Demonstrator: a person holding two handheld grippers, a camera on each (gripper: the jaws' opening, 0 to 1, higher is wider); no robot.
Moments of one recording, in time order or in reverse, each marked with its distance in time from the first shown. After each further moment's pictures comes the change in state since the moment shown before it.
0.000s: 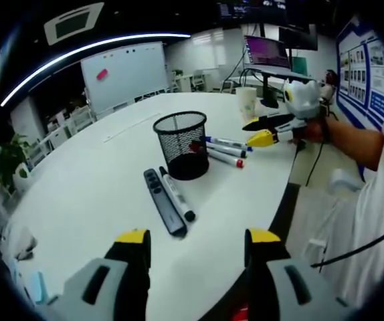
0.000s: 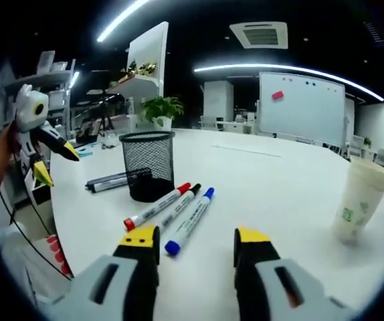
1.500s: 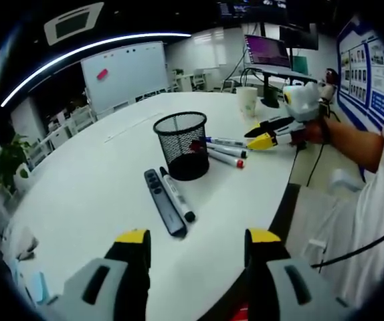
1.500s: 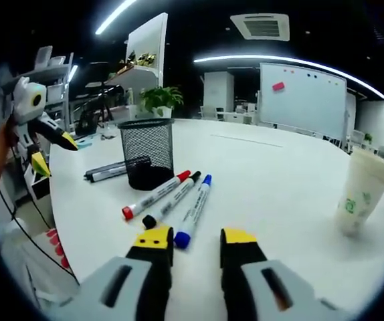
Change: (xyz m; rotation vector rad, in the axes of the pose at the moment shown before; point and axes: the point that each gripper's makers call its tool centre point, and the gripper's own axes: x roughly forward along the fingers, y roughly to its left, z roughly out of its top) left arm 0.000 0.000 0.002 0.000 0.004 0.005; right arm 0.001 0.001 -0.014 -0.001 0.062 0.003
